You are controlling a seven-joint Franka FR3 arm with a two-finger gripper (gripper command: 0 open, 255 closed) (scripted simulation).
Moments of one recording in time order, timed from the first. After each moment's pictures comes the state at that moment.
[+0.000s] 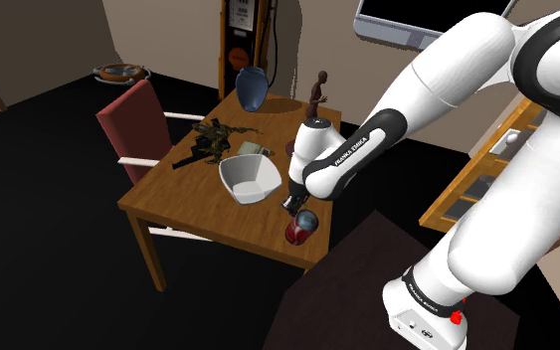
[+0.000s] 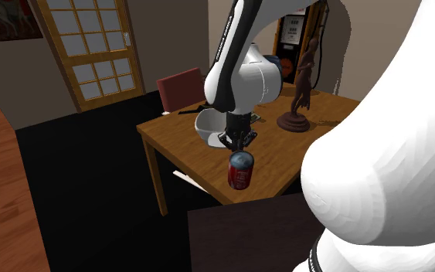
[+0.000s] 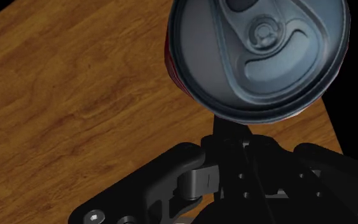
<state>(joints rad) 0.00 0.10 0.15 -2.65 -0.04 2.72 0.15</state>
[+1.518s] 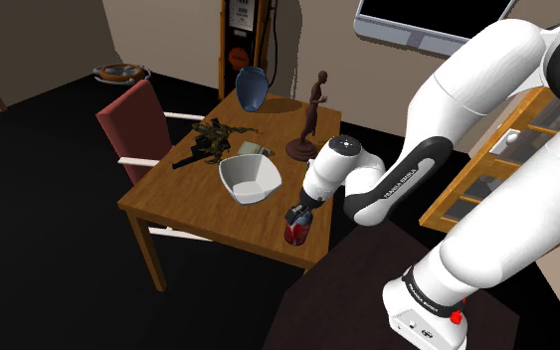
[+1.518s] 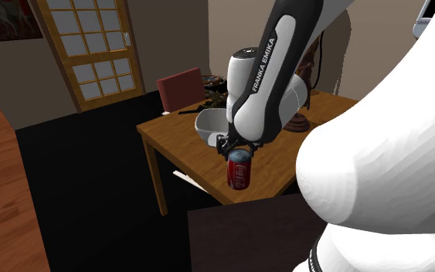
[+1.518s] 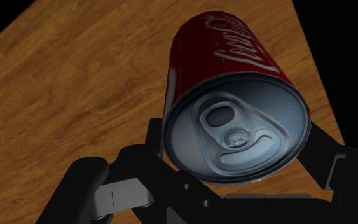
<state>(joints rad) -0.17 -0.01 0.27 -2.86 -0.59 3.02 0.68</state>
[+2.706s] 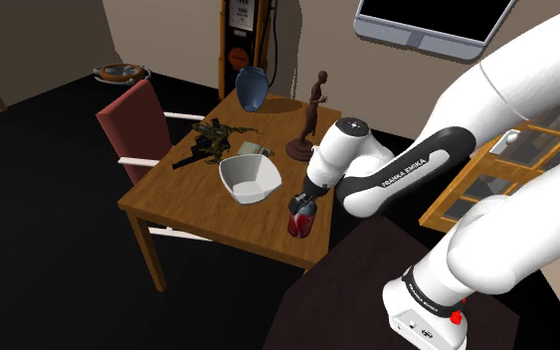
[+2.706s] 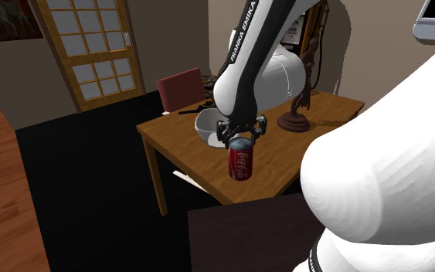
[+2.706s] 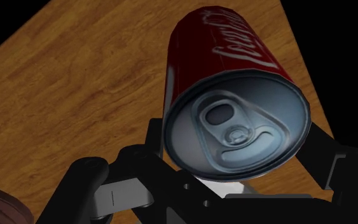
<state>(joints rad) -0.02 -0.20 0.21 -2.89 -0.18 2.87 0.37</state>
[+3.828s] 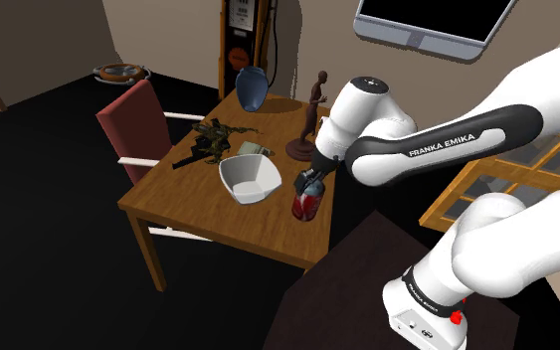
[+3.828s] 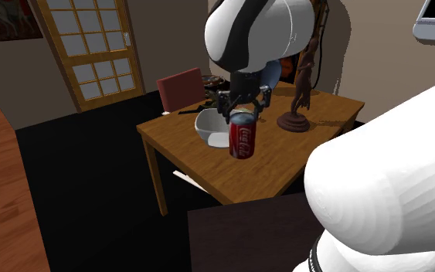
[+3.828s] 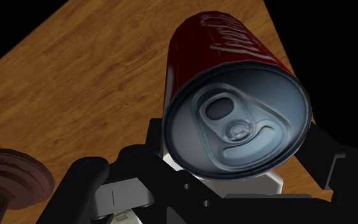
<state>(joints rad) 0.08 -0.48 0.14 -2.83 -0.05 2.53 0.25</state>
